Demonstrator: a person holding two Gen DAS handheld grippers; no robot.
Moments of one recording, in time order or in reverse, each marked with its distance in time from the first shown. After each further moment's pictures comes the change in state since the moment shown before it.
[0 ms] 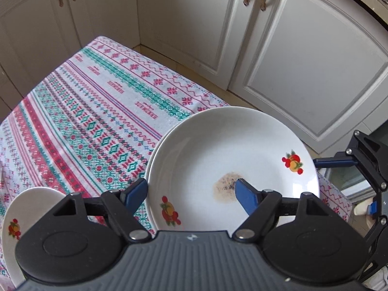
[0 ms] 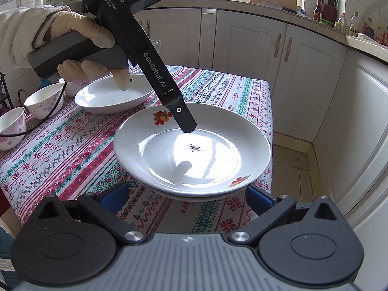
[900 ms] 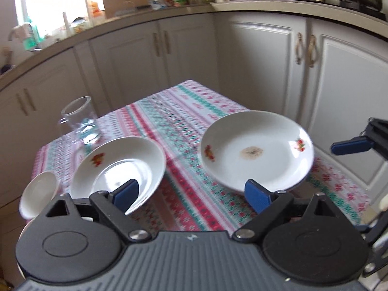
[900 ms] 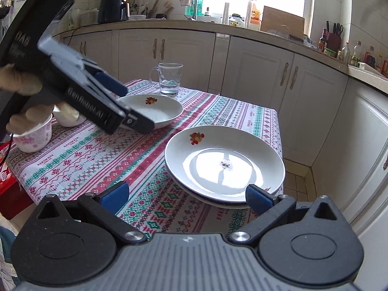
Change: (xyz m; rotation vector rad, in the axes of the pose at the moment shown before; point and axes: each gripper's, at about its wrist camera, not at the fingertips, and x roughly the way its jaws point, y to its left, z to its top) left arm -0.091 -0.071 -0.143 -0.188 -0.375 0.444; right arm -0.042 0.054 -0.001 -0.064 -0.103 -0.011
